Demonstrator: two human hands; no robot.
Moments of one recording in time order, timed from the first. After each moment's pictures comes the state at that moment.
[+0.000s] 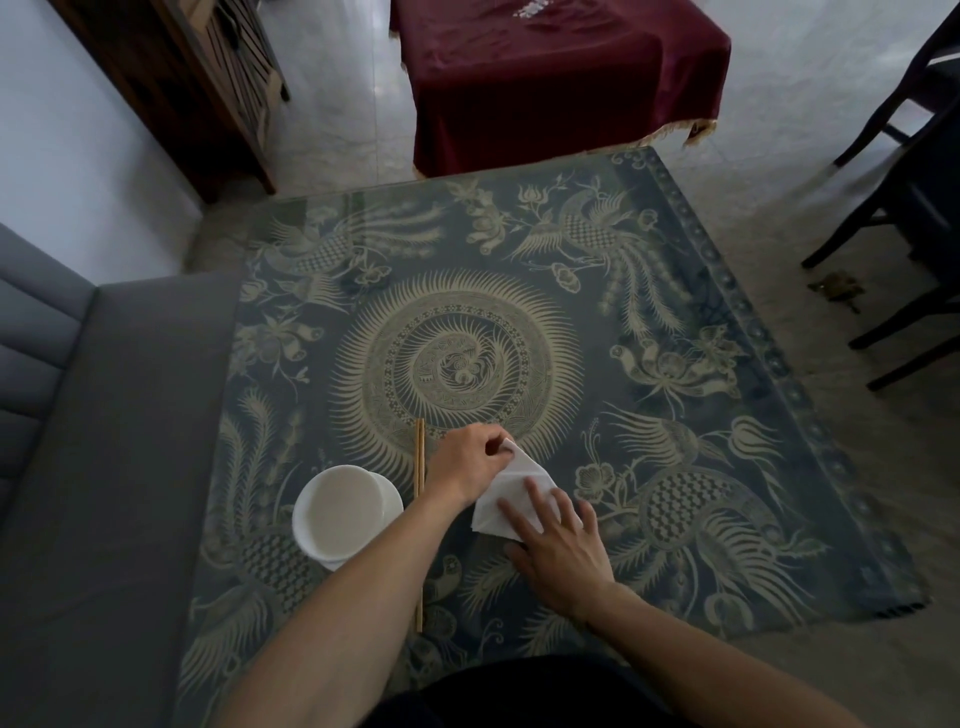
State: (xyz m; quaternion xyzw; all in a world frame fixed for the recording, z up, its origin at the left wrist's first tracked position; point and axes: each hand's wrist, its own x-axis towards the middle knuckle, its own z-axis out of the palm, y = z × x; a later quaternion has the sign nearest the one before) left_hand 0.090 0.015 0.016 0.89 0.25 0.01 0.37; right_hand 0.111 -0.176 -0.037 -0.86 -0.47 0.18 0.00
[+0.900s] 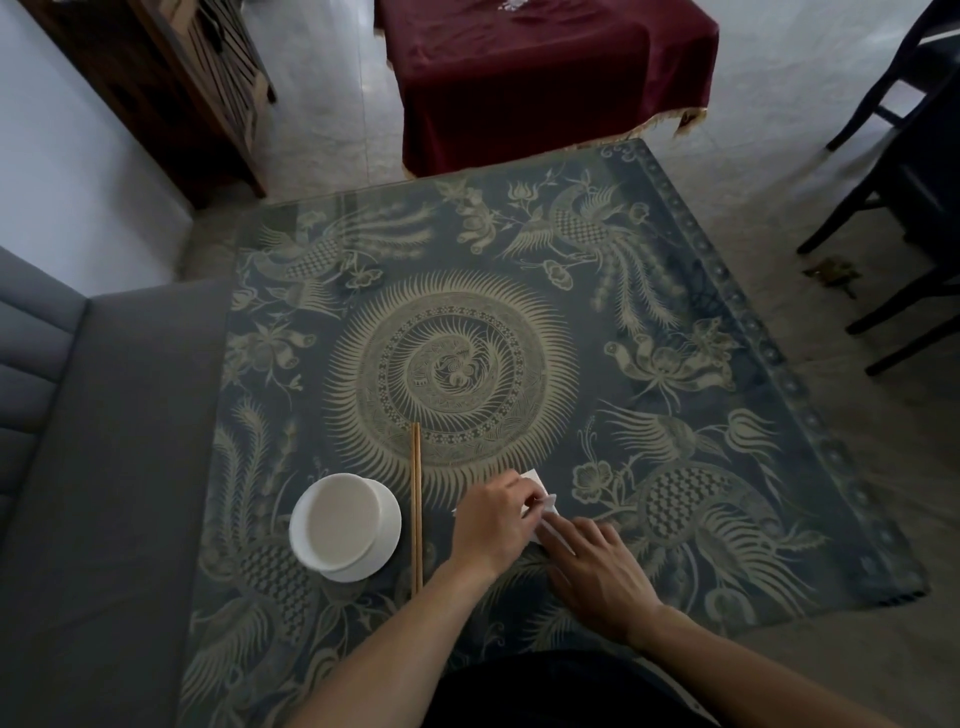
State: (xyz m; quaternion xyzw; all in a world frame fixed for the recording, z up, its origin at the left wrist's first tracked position) left_hand 0.064 -0.050 0.006 0.94 0.17 0.07 0.29; right_hand 0.122 -0.229 -0.049 -0.82 -0.55 0.07 0.11
